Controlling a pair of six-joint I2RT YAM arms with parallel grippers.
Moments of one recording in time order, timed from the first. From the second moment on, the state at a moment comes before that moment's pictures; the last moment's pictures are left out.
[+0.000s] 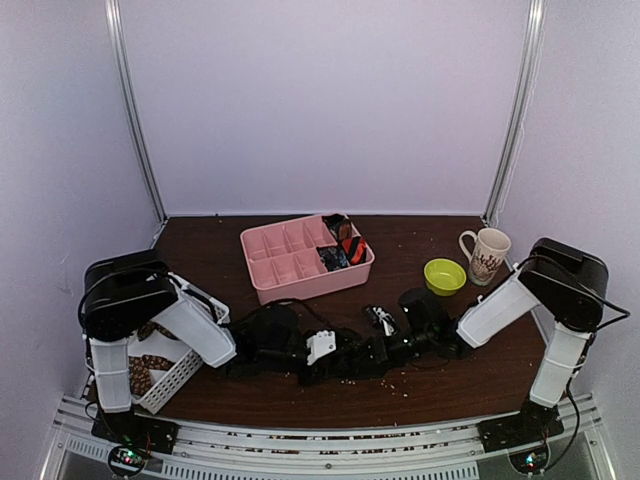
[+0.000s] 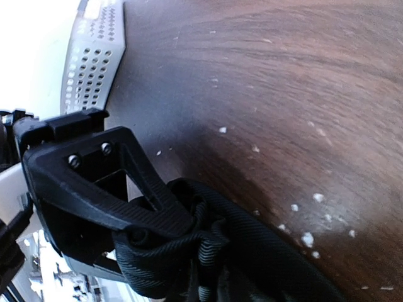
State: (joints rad) left arm -1.06 2.01 0.75 0.78 0.33 0.35; right arm 0.79 1.81 0.58 0.55 -0.60 0.81
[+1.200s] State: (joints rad) left arm -1.11 1.87 0.76 0.48 0.22 0.31; right arm 0.84 1.74 0.51 0.60 -0.58 0.94
